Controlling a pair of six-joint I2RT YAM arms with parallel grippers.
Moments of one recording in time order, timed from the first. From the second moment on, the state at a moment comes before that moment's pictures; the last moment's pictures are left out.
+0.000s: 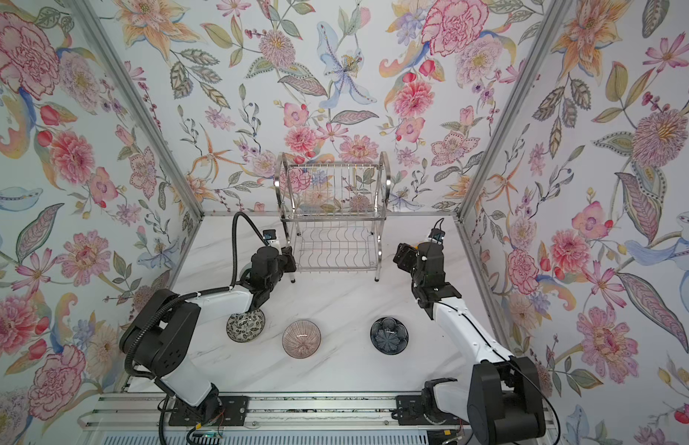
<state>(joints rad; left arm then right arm) -0.48 1.68 0.84 0.49 -0.26 -0.37 0.17 1.29 0.83 0.00 0.10 0.51</state>
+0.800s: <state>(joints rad) -0.30 1.28 0.82 0.20 0.08 -0.45 0.09 1.79 1.34 -0.58 0.11 0.17</state>
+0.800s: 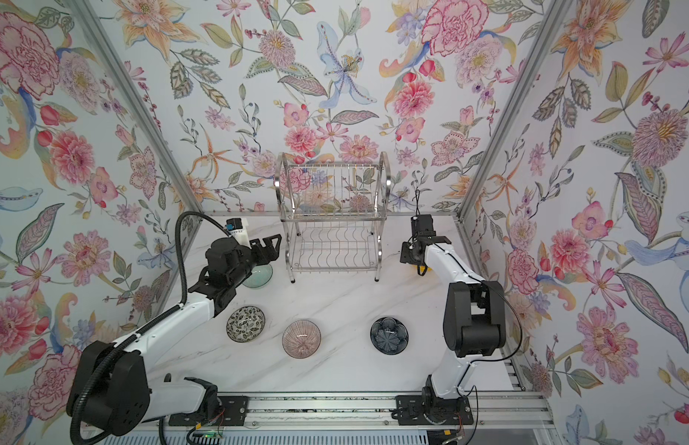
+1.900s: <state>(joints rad) -0.24 1.19 0.87 -0.16 0.59 -0.12 0.06 2.02 1.54 -0.71 0.11 -0.21</state>
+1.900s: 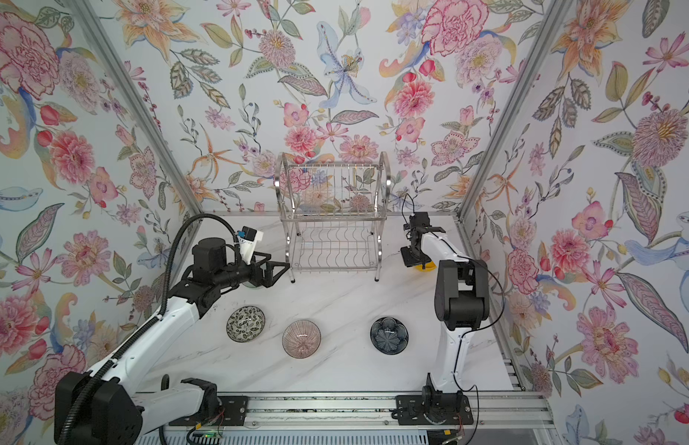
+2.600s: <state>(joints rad) -0.21 1.17 0.86 -0.12 0.52 -0.11 0.07 2.06 1.55 -0.70 0.11 -0.26</state>
